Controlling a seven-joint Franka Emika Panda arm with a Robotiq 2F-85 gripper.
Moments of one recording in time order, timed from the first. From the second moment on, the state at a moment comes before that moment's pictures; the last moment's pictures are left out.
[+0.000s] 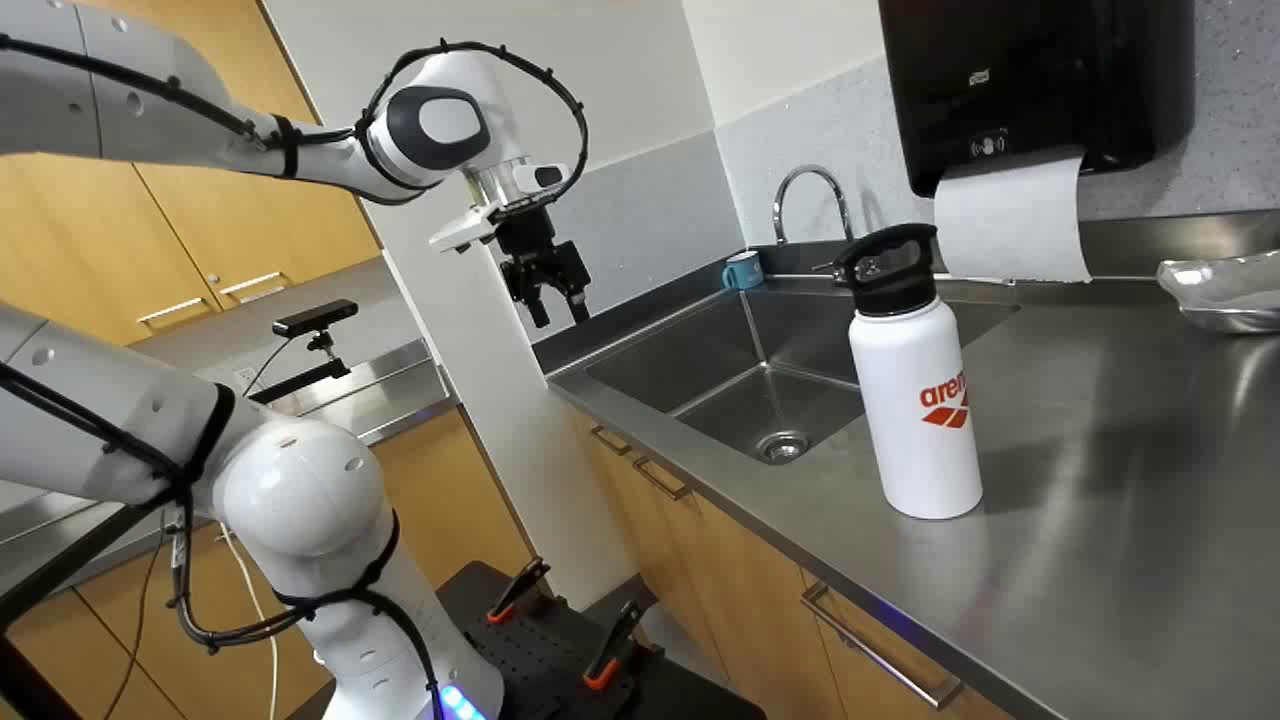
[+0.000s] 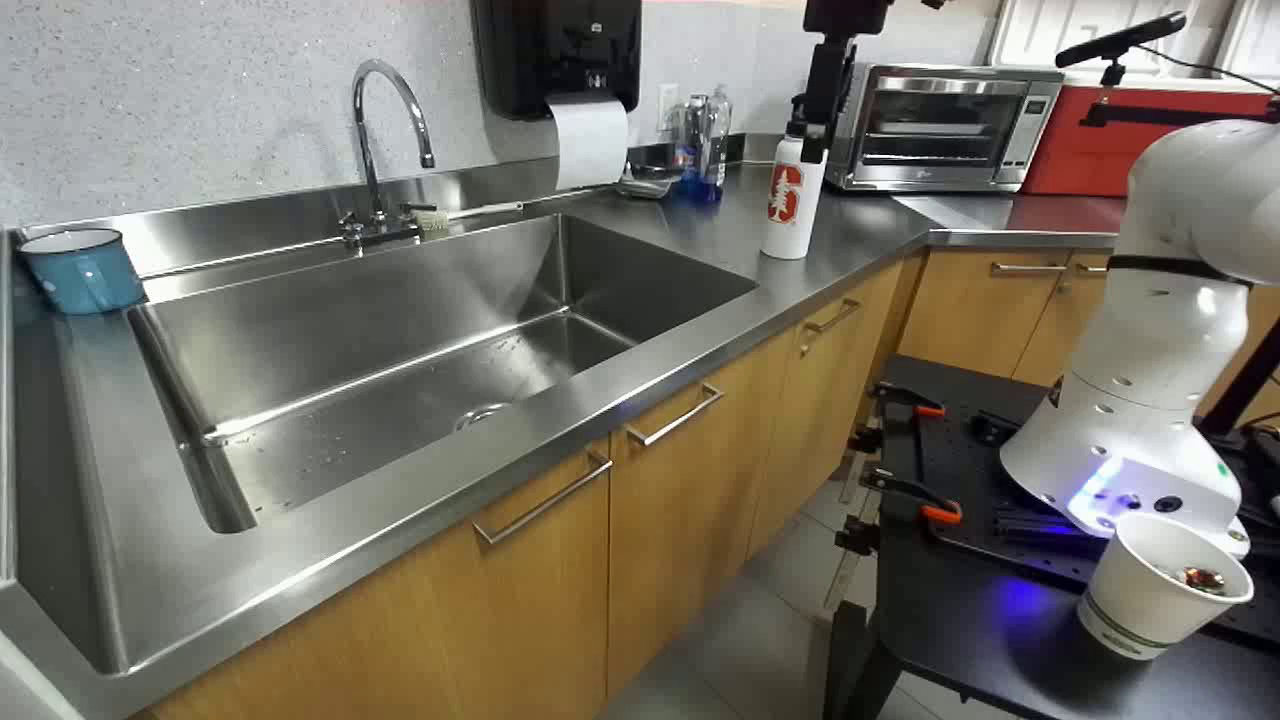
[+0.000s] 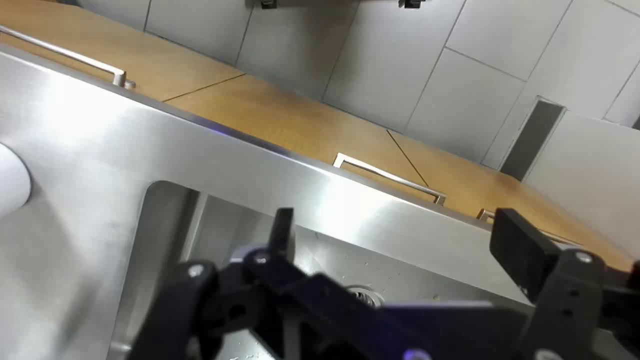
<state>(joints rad) 0.01 -0.61 0.00 -2.51 -0.02 1.91 0.02</state>
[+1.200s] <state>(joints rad) -0.05 -0.61 -0.02 -2.45 -0.08 1.92 0.07</state>
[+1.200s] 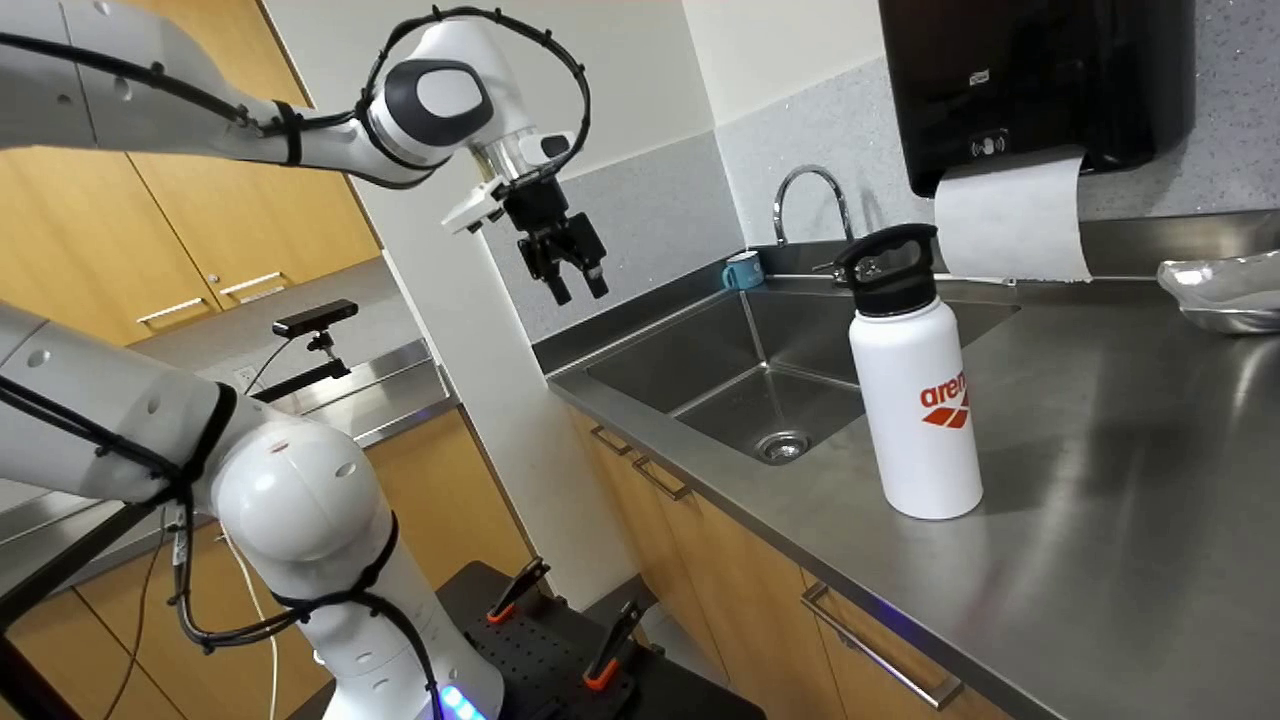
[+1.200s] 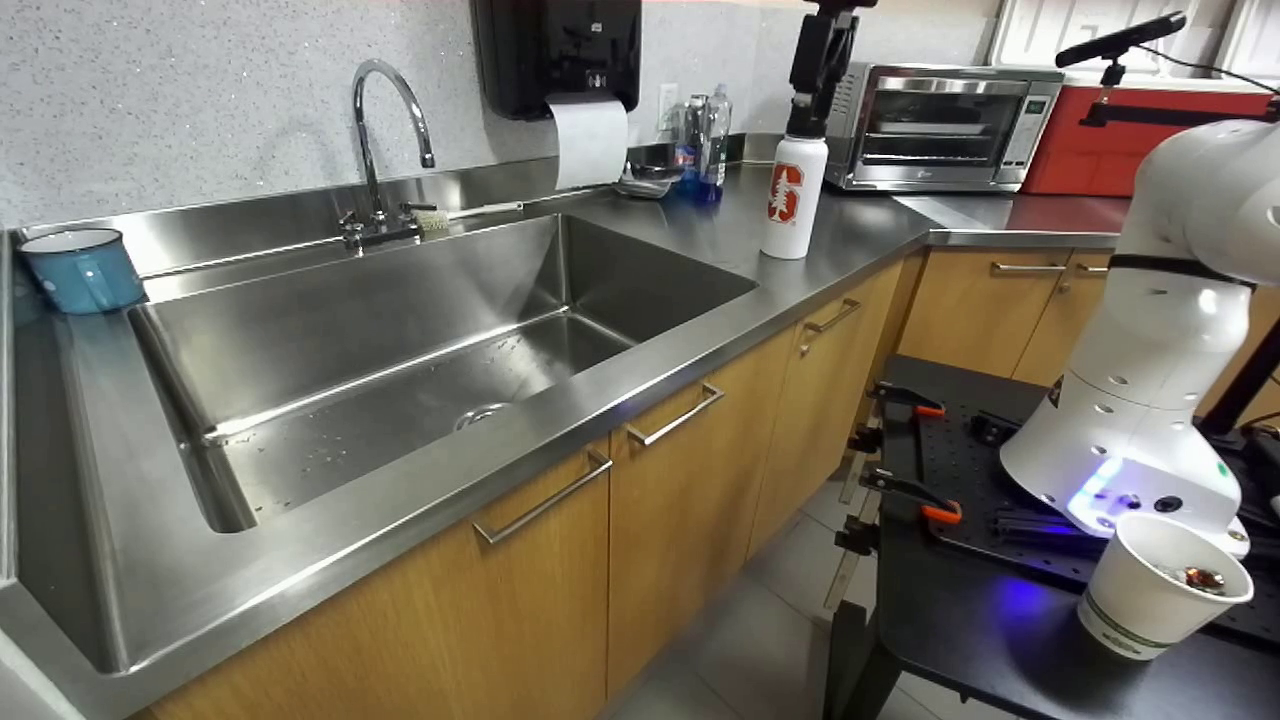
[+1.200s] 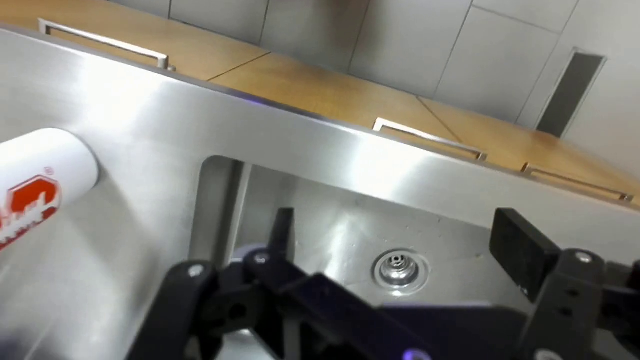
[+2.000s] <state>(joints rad) -0.27 -0.32 -0.23 -2.04 -0.15 1.93 0.15</state>
